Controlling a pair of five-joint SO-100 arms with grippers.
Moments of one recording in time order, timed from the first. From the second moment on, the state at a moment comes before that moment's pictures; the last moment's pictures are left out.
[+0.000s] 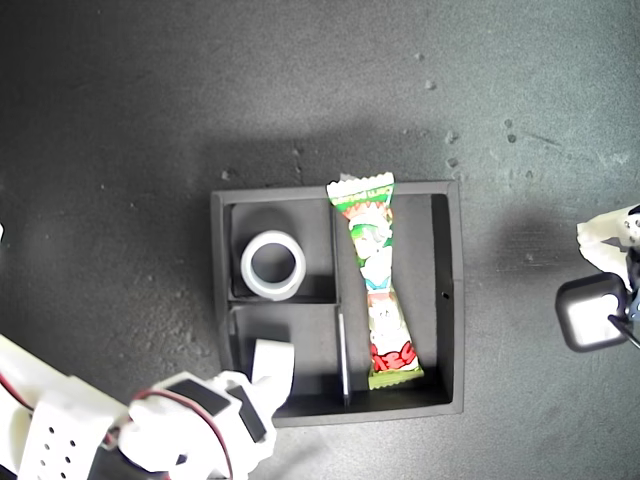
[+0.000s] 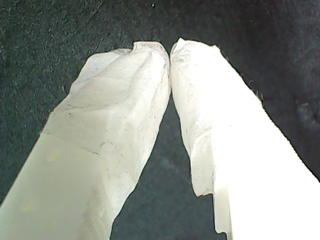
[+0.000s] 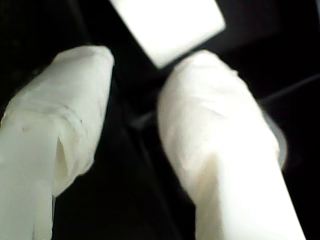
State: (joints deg) arm 0 24.9 70.0 53.5 87.4 -59.0; arm 1 -2.4 116.5 126.9 57.0 73.2
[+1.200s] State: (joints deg) arm 0 12.9 149.1 161.5 45.1 -70.4; arm 1 -2.5 157.4 174.6 33.6 77.2
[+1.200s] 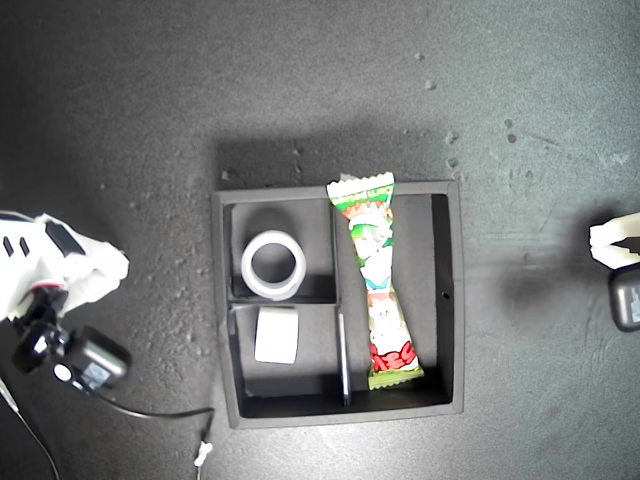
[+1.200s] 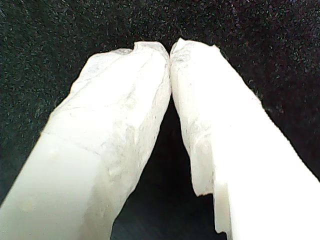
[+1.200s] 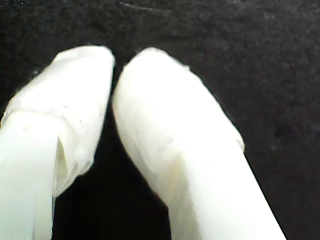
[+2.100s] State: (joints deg) arm 0 11.7 191.1 176.6 72.8 -79.1; arm 1 0.7 174.8 178.3 67.8 86.7
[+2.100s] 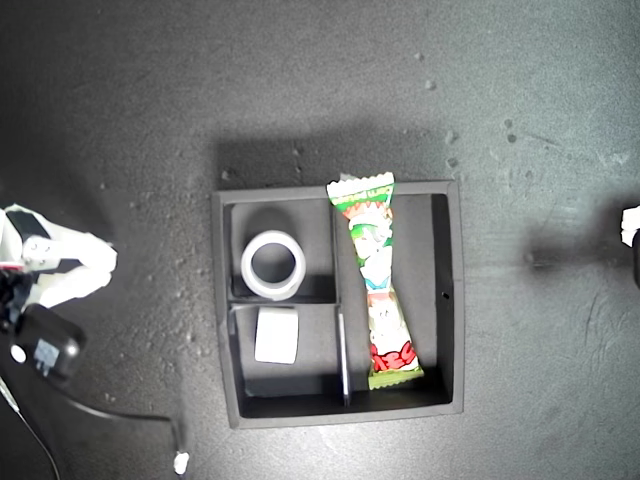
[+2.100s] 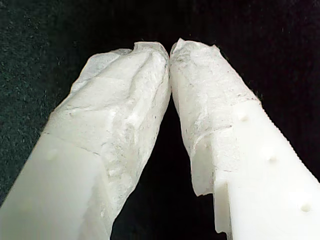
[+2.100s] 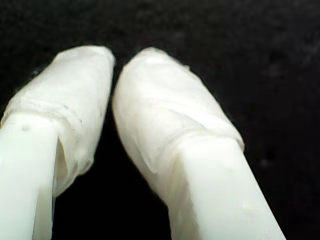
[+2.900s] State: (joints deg) arm 0 11.4 191.1 176.6 77.7 -77.2; arm 1 0.3 174.8 178.3 68.7 86.7
